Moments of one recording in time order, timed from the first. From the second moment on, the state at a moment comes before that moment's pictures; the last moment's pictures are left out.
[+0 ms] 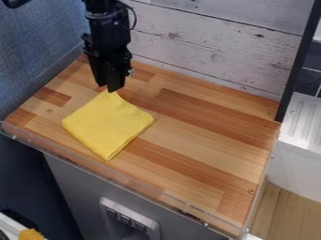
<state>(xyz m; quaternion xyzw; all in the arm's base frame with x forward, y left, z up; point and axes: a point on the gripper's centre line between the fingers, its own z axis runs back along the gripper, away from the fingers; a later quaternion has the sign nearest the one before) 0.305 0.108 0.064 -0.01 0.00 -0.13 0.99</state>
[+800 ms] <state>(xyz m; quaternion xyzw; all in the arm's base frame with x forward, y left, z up) 0.297 0.117 0.021 0.01 0.00 -0.13 0.99</state>
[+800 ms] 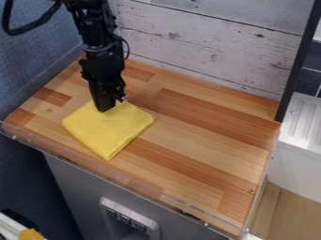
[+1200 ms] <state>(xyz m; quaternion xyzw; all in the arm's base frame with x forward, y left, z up) 0.289 0.109 0.010 0.01 0.00 -0.11 0.99</state>
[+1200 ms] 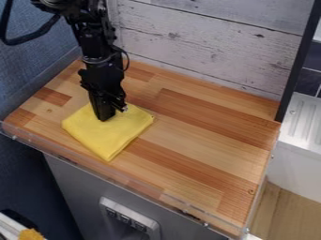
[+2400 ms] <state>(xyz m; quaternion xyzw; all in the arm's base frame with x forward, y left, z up) 0.310 0.057 0.010 0.00 0.01 -0.01 1.00</state>
